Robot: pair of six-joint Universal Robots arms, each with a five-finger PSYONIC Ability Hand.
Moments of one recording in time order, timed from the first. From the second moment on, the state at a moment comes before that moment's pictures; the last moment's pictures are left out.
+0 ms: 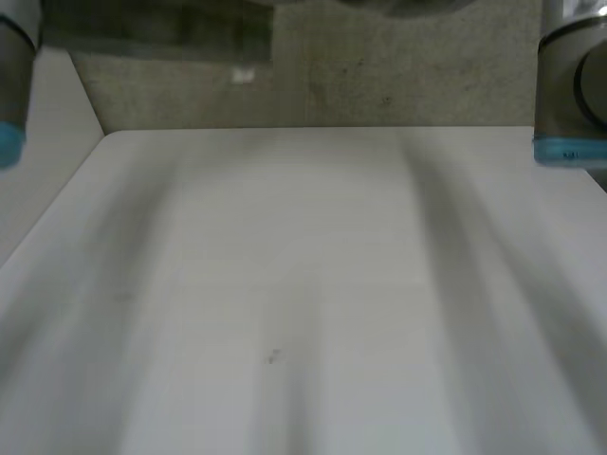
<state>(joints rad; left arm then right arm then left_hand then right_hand) 4.43 -1.91 -0.91 3.28 -1.62 3.36 1.93 -1.17 1.00 -0.60 1.64 2.53 1.16 1.22 1.22 1.22 1.03 0.97 1.18 1.19 1.19 0.98</state>
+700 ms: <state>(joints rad) 4.38 -1.77 -1.91 3.28 -1.61 3.36 1.92 -1.19 1.63 -0.07 1.49 2.64 1.16 1.22 1.22 1.22 1.03 0.97 1.18 1.19 1.19 0.99</state>
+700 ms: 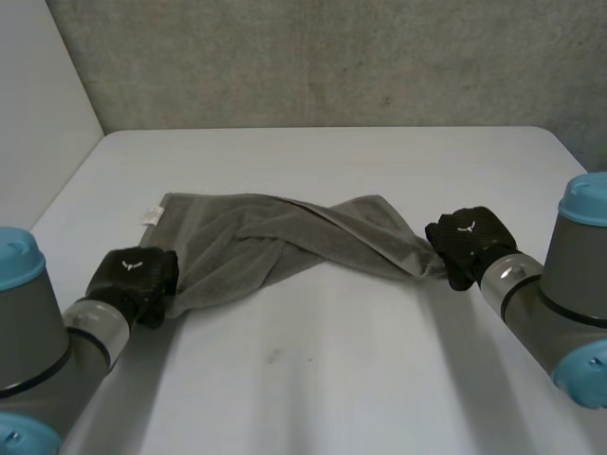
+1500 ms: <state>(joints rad) 4.23 -1.65 -1.79 3.18 -1.61 3.30 1.90 -1.64 1.69 -0.17 1.35 2.67 0.19 0.18 0.18 0.18 0.03 0.97 1.18 1.19 1.19 0.99</state>
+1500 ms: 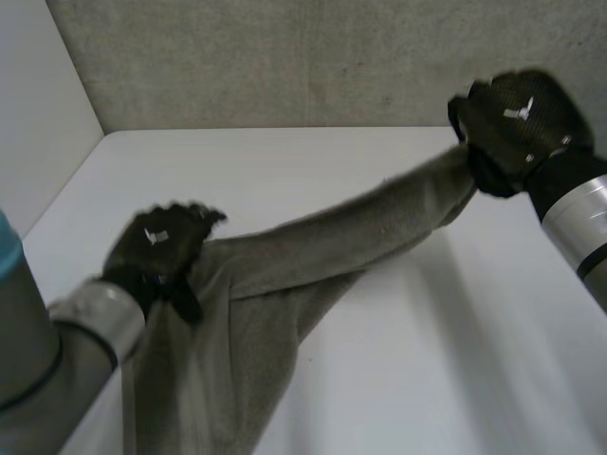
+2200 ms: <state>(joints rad) 4.31 -2.42 -1.02 3.07 -1.38 3.31 1.88 -1.75 1.62 -0.23 1.27 2.76 1.13 1.17 1.17 1.17 0.98 0.97 1.18 1.19 1.19 0.99</state>
